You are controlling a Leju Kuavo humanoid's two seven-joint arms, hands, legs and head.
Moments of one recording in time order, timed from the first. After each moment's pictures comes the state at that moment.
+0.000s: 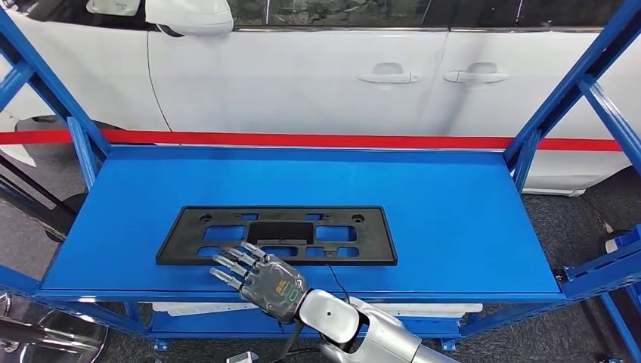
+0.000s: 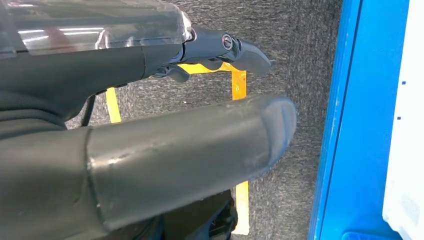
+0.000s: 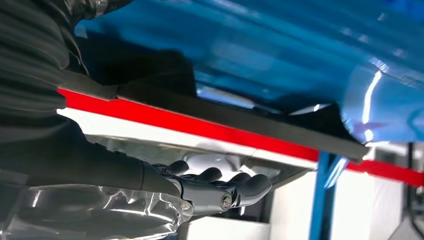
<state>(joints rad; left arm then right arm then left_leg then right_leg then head) -0.05 0.11 -0.41 -0.16 0.69 -0.03 -0.35 -0.51 0.09 1.11 -1.15 1.09 -0.34 -0.02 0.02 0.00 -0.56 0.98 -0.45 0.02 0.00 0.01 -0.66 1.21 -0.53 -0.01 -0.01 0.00</state>
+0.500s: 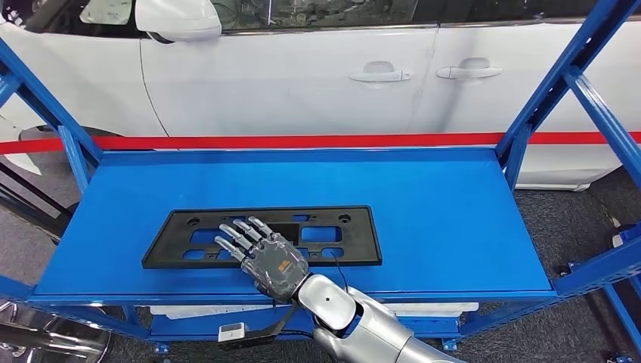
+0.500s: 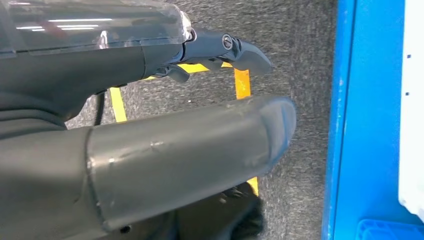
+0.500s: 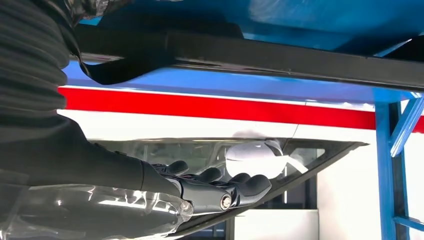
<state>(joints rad) -0.05 0.12 -0.43 -0.16 0.68 -0.03 -0.33 -0.54 0.17 1.02 -1.04 1.07 -0.43 0.00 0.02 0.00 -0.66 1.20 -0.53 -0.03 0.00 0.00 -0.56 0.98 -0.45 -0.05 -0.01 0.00</state>
